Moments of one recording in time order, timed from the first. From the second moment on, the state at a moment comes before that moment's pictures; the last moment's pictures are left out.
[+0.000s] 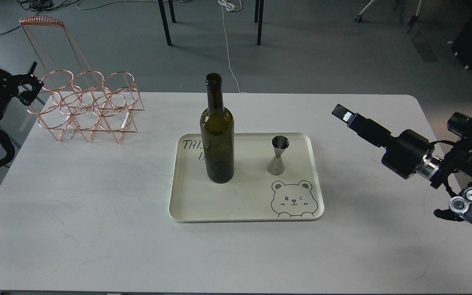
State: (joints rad) left arm -0.73 0.62 -0.75 -0.55 -0.44 -0.49 -0.18; right arm 0.66 -0.85 0.29 1.46 -1.19 -0.23 0.48
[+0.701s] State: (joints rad) left arm -0.73 0.62 -0.75 -0.55 -0.42 -0.49 -0.19; right arm 0.95 -0.51 -0.15 1.00 -1.57 -0.37 0.48
